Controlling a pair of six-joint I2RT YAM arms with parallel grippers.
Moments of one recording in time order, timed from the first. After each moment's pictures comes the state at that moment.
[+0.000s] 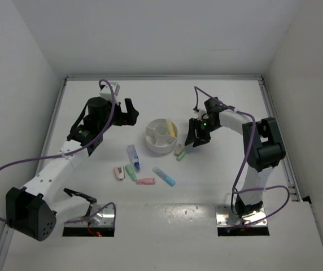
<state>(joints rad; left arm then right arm) -0.35 1.13 0.92 -0.13 0.03 -0.27 0.24 1.89 1.14 -0.55 -0.56 0.22</state>
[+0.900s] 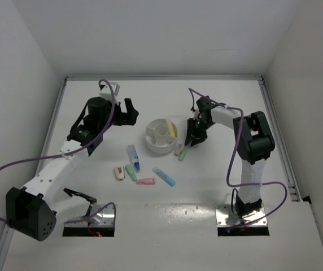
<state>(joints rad) -0.35 1.13 0.92 -0.13 0.03 -0.27 0.28 2.03 1.27 -0.59 -0.40 0.32</state>
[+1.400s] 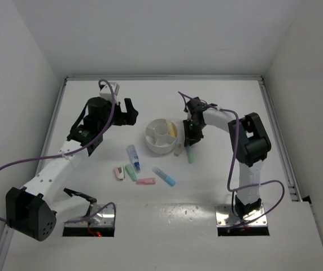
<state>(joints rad) -0.35 1.13 0.92 -0.13 0.02 -0.27 0.39 2.02 1.29 -0.61 -0.19 0.30</state>
